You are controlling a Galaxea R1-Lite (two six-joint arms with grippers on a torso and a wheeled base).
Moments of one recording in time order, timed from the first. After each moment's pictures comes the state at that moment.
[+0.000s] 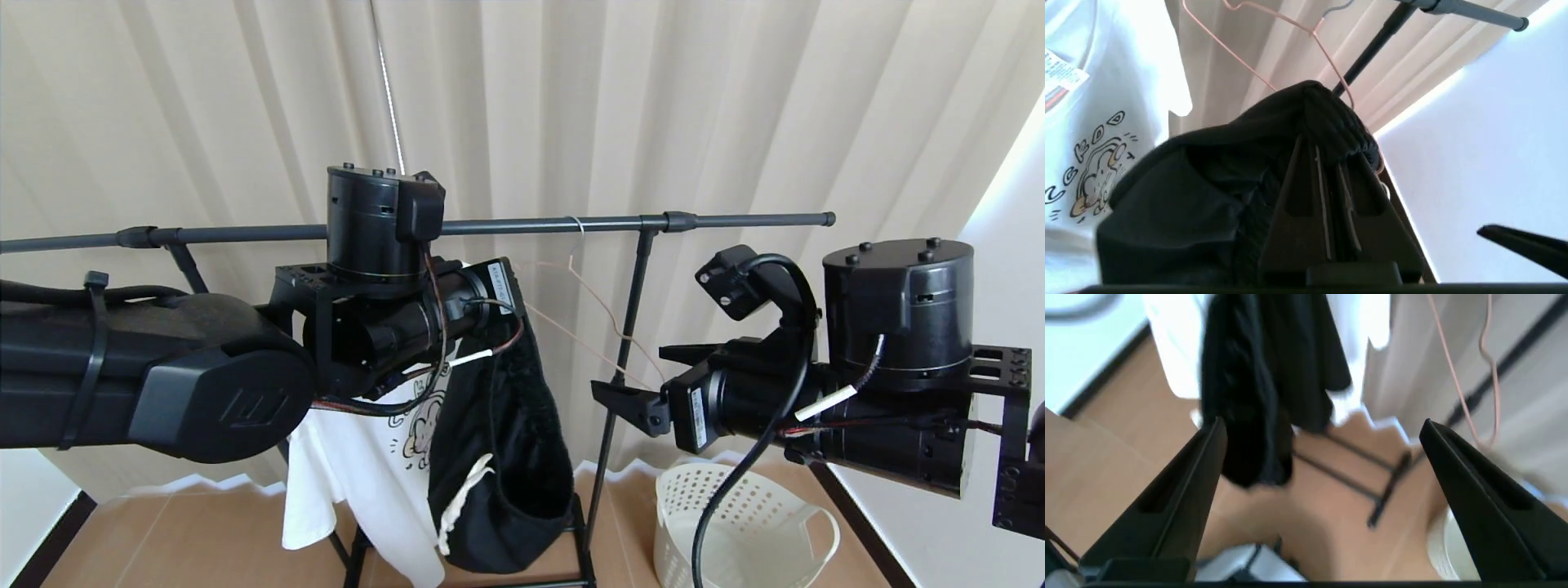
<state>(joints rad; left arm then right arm) -0.68 1.81 -1.16 -0.38 0.24 -0.46 0.69 1.60 -0.82 -0.37 -0.02 0.15</state>
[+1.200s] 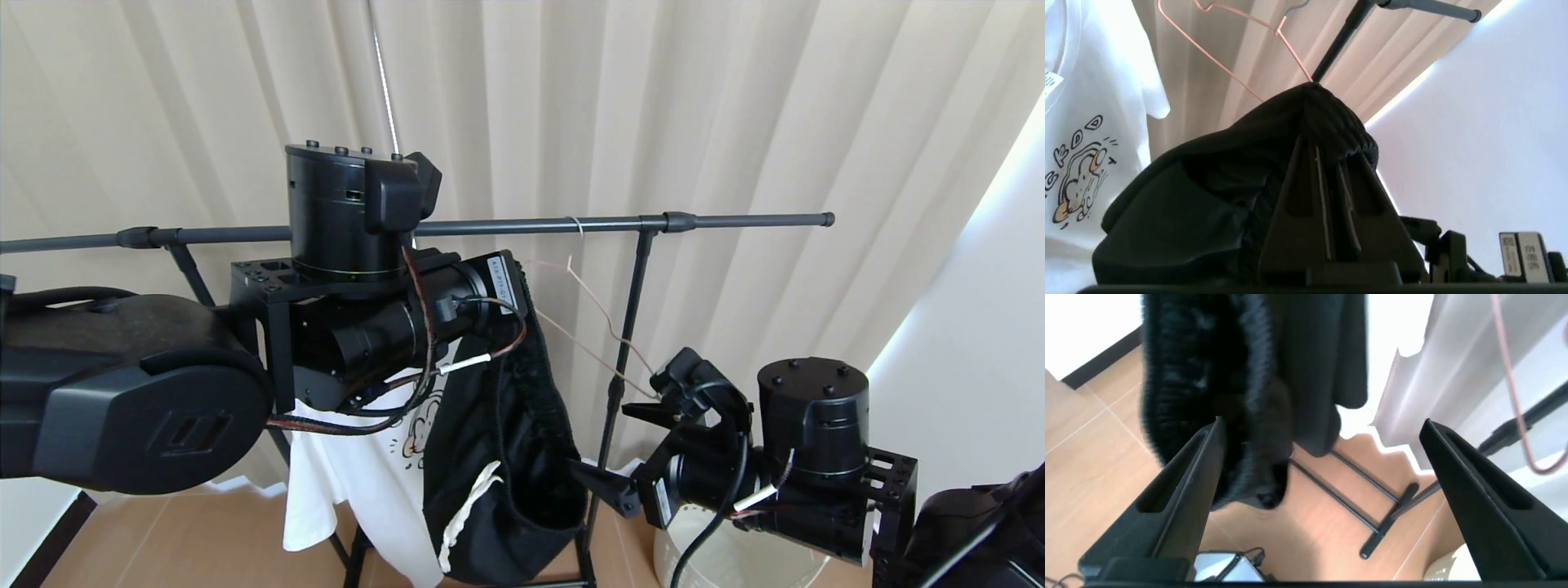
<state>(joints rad) -0.72 1.74 -1.12 -0.38 0.23 -0.44 0.67 1.83 -0.53 -0.90 0.12 0.01</state>
